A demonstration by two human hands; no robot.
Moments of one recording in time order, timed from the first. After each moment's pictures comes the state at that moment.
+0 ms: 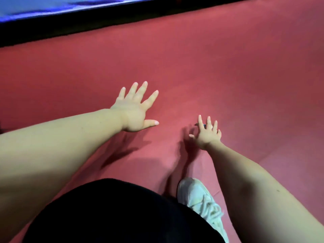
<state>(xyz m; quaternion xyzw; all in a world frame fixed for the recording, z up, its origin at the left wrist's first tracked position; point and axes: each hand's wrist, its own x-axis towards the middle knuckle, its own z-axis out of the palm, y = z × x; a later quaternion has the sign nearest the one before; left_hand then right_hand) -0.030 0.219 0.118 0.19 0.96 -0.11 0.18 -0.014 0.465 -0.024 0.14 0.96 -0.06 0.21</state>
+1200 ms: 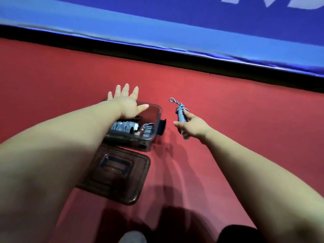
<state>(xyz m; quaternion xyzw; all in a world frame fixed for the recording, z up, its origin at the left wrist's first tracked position) 0.076 -0.209 0.163 -0.31 0.94 0.06 0.14 -0.040 -0.023 0.105 -0.19 0.83 -0.42 0.31</state>
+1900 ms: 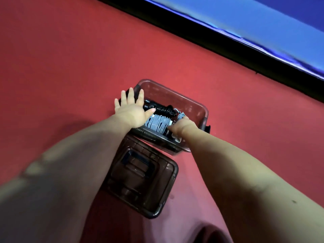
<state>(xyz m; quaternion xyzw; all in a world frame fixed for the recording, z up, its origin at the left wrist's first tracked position) 0.107 -0.333 0.038 -0.41 0.88 0.19 0.13 -0.020 -0.227 0.002 -0.18 0.93 -0.02 0.32</state>
